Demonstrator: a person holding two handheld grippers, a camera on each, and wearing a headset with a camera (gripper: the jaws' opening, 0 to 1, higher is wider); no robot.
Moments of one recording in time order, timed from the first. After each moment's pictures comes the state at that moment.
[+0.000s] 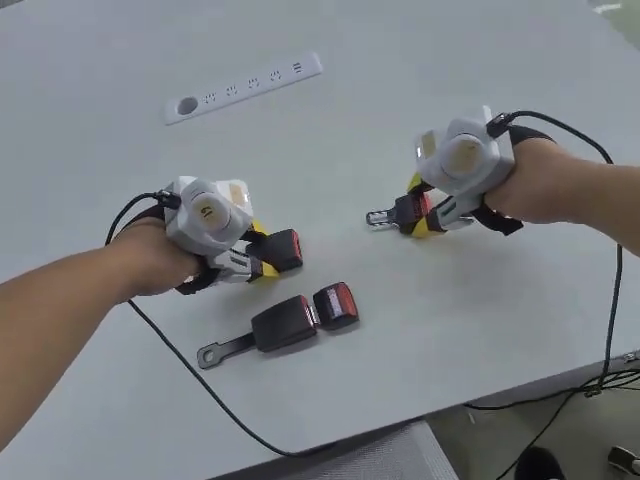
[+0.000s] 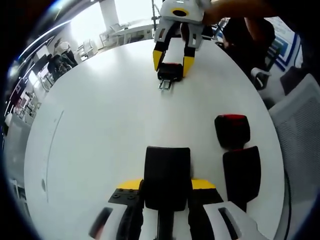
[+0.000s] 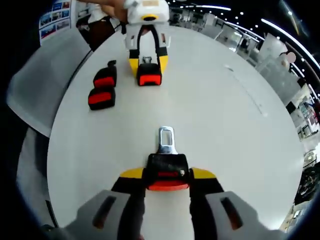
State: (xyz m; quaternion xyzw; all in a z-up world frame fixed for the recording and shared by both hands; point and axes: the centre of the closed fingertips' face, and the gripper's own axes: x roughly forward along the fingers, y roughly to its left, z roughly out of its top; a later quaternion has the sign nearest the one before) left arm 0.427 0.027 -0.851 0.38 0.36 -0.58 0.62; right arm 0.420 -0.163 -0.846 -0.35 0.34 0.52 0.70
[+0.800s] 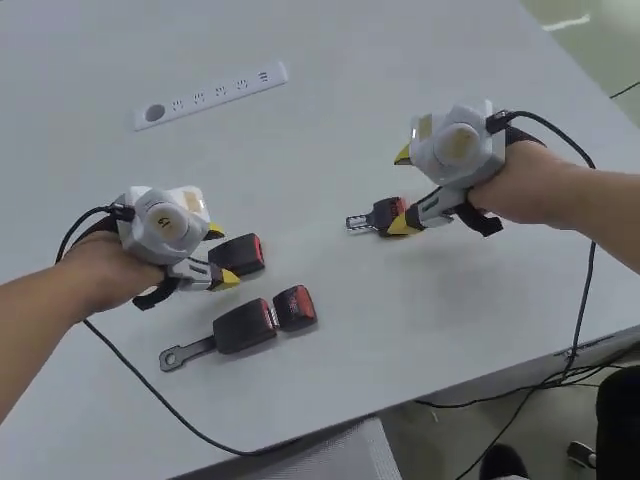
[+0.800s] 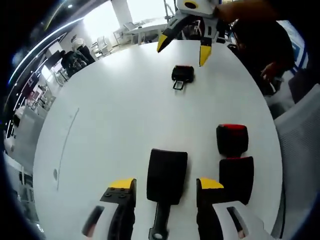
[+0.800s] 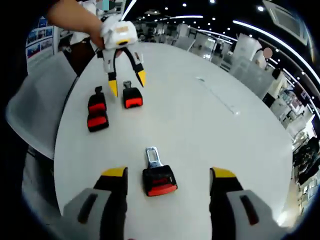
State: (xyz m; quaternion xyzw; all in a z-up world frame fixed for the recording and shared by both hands) left arm 0.423 0.032 -0.815 0.38 0.35 -0.52 0.68; right arm 0.421 -0.173 -0.784 -0.27 0.28 0.46 0.80
